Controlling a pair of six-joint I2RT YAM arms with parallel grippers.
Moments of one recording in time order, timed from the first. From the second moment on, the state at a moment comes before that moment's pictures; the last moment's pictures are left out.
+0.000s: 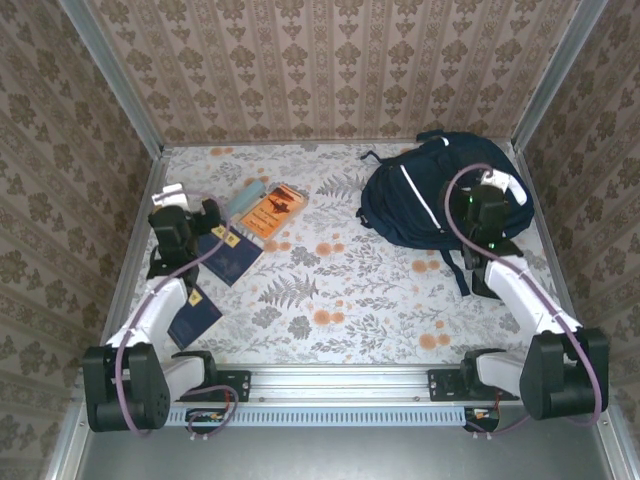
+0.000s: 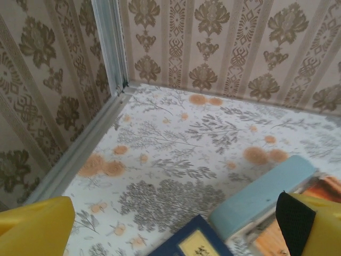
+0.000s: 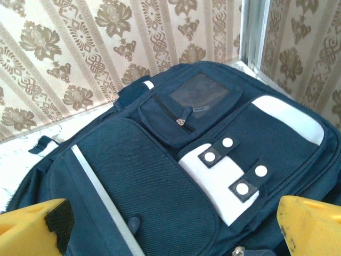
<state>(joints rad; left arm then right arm) -0.02 1.11 0.62 0.19 -0.17 -0.14 0.04 1.20 0.79 -0.01 0.33 0.35</state>
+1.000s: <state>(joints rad) -0.10 1.18 0.87 -0.36 0.11 -0.41 0.21 2.27 1.89 -0.64 -0.17 0.58</state>
